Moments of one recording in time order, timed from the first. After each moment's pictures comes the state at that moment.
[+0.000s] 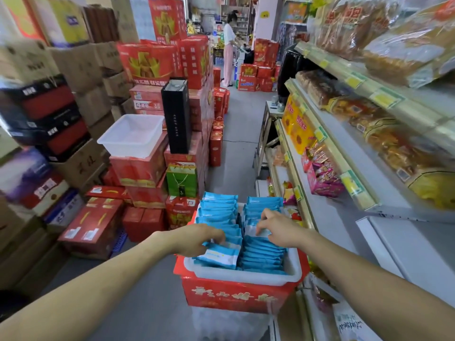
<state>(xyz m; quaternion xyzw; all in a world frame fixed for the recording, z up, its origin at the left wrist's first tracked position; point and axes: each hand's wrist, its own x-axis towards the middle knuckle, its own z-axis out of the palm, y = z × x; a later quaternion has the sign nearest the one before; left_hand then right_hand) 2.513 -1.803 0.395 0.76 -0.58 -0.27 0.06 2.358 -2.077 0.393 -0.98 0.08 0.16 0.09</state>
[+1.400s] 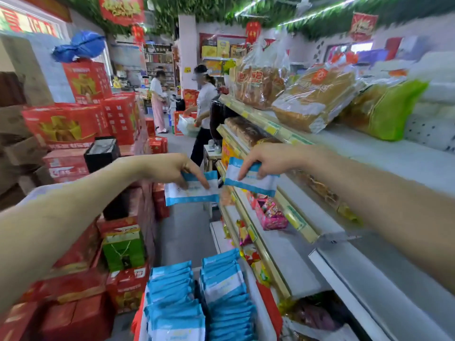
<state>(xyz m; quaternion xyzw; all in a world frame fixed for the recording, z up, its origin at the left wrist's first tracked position) 2.627 -1.984 0.671 0.69 -0.69 -0.21 0.11 2.384 -2.180 0.706 -0.99 0.12 0.06 0.08</state>
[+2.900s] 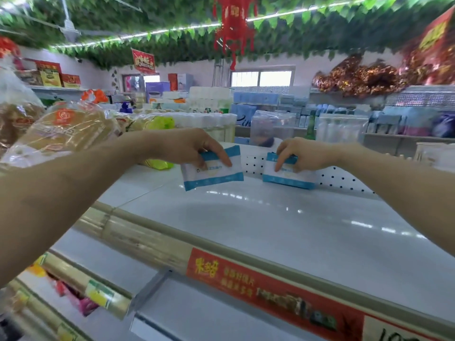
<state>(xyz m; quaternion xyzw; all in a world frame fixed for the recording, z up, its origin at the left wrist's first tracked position) 2.200 -2.279 0.823 0.34 -0.93 -0.11 0.08 1.846 -2.258 0.797 -0.83 0.56 -0.02 -0.05</state>
